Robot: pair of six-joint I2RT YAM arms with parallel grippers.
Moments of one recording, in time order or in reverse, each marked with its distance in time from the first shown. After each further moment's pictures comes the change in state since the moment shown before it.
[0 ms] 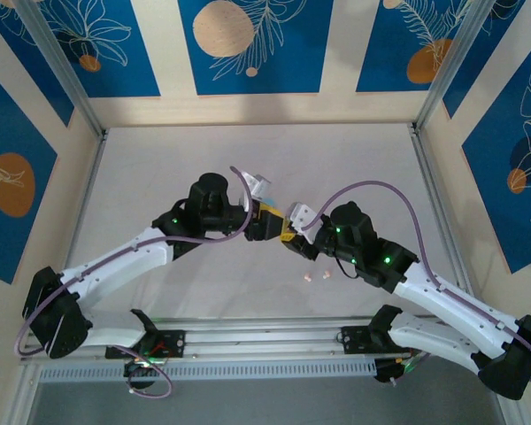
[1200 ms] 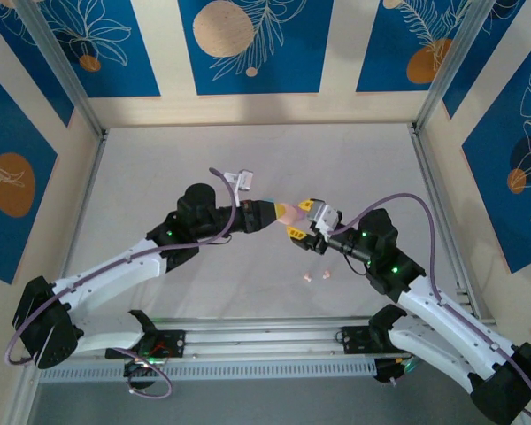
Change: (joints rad) left arm -0.017 -0.089 -0.126 0.259 -0.155 -0.460; right arm -0.205 -0.123 -0.197 0.385 -0.294 -0.038
